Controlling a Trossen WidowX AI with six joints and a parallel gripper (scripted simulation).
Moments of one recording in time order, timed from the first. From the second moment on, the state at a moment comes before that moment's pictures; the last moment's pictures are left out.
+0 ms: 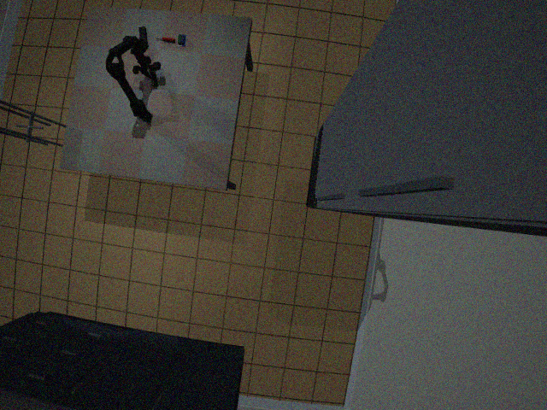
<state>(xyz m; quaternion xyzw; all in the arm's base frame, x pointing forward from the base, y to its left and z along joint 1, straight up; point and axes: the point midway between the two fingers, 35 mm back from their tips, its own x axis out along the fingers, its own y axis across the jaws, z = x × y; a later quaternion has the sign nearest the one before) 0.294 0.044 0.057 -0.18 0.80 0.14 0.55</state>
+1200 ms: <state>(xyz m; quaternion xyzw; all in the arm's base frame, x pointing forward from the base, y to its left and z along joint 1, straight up) 0.288 0.040 0.052 -0.16 0.75 0.16 0.62</state>
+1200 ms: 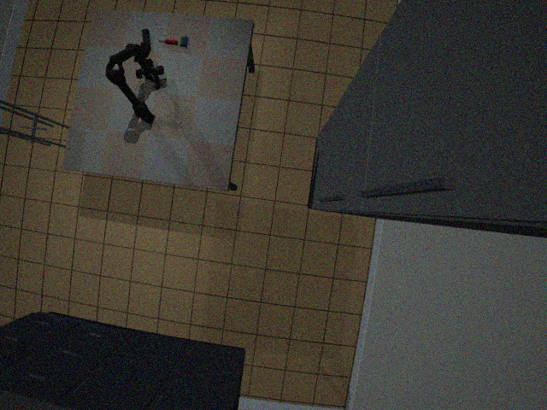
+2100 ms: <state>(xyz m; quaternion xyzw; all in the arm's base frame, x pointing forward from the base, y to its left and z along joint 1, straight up) 0.284 0.038 0.049 -0.16 0.70 0.17 0.68</state>
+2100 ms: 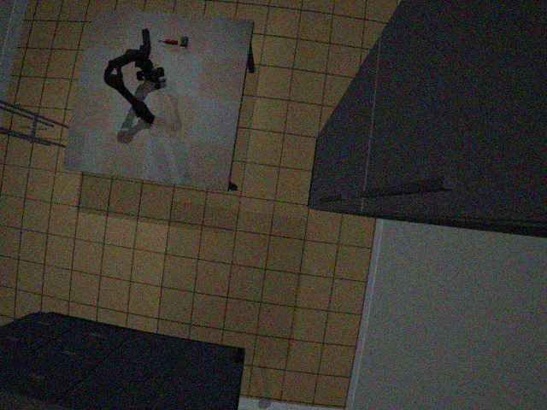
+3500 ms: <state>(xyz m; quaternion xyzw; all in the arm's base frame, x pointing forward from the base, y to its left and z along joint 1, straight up) 0.275 0.034 0.049 -0.16 0.69 0.18 0.69</state>
